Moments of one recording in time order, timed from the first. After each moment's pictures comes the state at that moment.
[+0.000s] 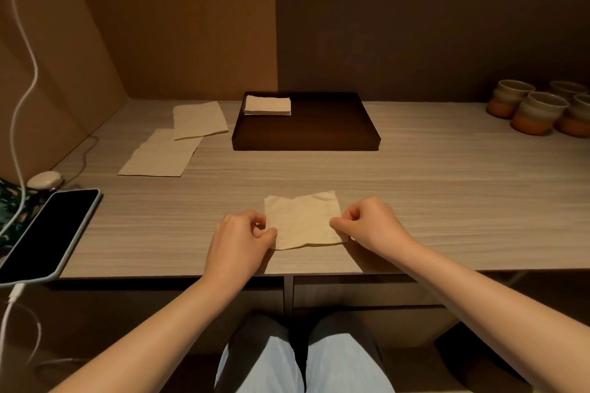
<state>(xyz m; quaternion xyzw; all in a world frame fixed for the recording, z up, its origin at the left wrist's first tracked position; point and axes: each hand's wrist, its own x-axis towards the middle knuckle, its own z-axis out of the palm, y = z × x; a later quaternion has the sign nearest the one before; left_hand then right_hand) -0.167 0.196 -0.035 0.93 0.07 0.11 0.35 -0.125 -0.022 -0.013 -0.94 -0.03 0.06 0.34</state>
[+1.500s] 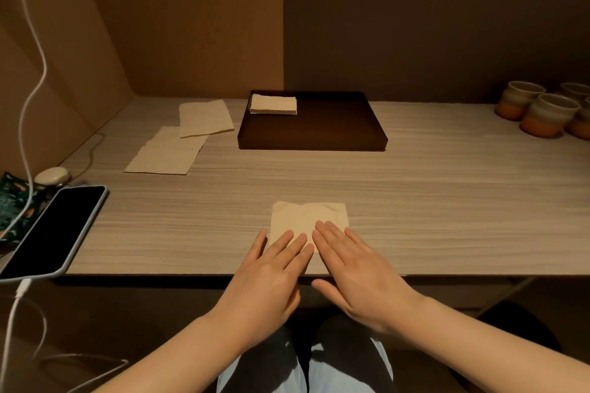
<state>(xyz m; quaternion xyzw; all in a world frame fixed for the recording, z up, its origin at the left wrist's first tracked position) -0.209 0.186 -0.055 0.96 -0.27 0.11 0.04 -0.176 -0.016 -0.058 -0.94 -0.34 -0.09 -0.02</state>
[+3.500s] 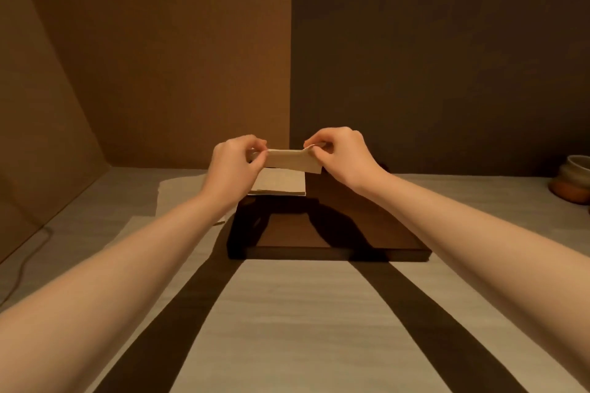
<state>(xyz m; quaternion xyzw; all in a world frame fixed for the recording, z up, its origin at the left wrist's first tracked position) 0.131 0.251 0.073 0.89 -0.04 0.28 0.36 0.168 0.057 0.090 -0.90 -0.23 -0.17 0.34</state>
